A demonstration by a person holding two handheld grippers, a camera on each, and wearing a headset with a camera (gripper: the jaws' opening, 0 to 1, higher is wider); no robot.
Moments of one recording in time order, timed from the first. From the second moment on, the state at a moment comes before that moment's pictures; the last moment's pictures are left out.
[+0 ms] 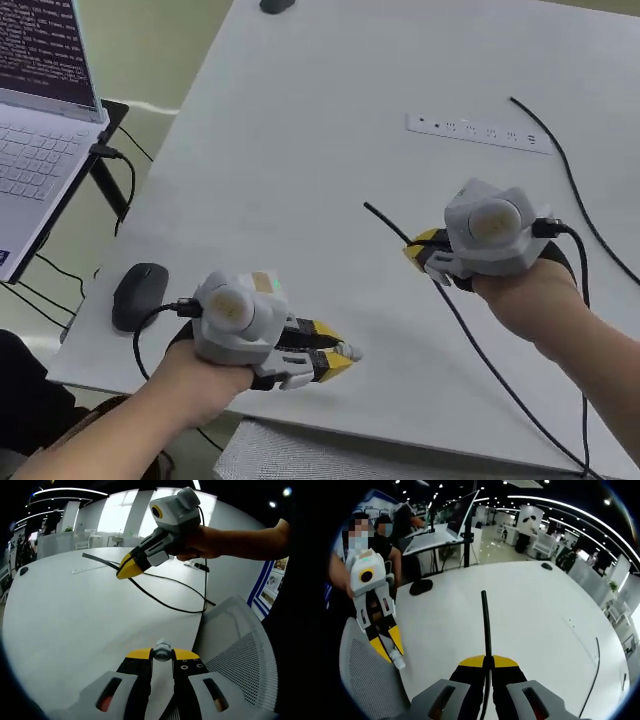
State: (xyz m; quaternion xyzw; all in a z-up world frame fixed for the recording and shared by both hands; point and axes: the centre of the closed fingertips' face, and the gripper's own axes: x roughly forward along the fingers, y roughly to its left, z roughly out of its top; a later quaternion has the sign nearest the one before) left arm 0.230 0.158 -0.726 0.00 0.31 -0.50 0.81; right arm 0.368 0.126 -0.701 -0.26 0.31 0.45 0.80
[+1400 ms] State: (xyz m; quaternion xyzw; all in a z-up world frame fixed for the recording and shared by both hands) left arm 0.238 0.165 -0.798 -0.03 0.32 -0.49 0.81; right arm 0.328 0.228 -0.820 -0.33 0.32 0.59 0.66
